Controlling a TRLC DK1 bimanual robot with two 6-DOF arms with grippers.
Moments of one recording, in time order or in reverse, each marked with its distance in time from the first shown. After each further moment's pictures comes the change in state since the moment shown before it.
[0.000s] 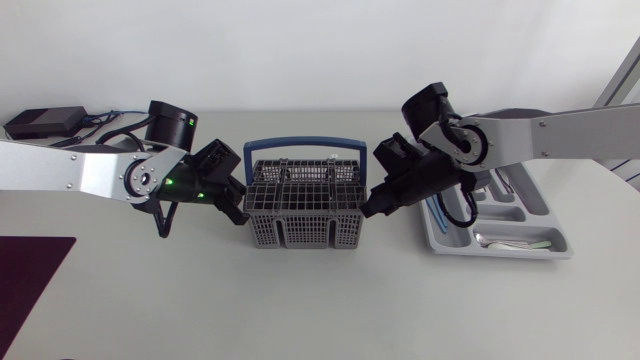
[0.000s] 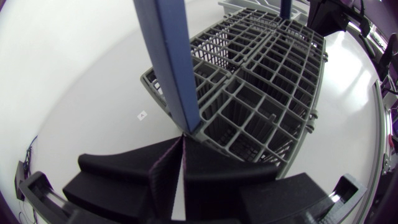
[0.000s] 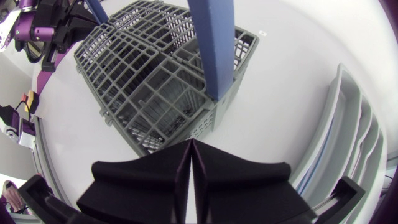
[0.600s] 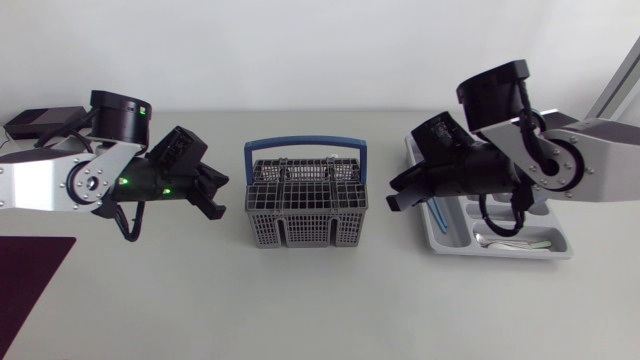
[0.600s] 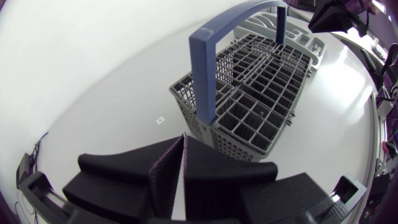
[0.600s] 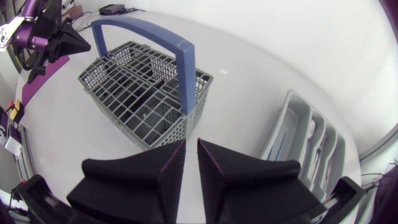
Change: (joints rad) left arm 0.093 -0.200 -0.098 0.005 0.057 -0.015; right arm -0.024 -0.327 -0.198 0.147 0.158 -0.014
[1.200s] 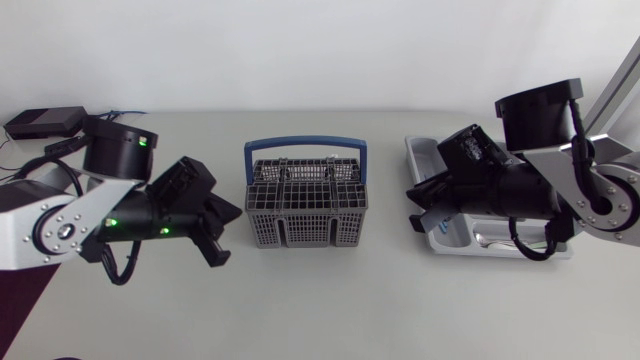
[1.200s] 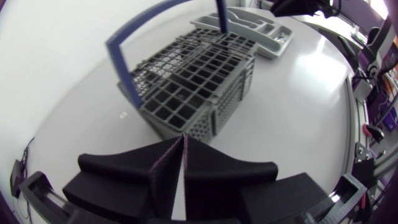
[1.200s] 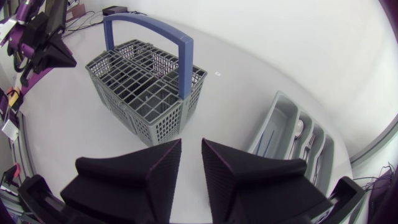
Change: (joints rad) left arm -0.164 -0.203 -0.151 -0.103 -0.003 -0.030; right arm -0.028 -0.173 -0.140 0.021 -0.008 -0.066
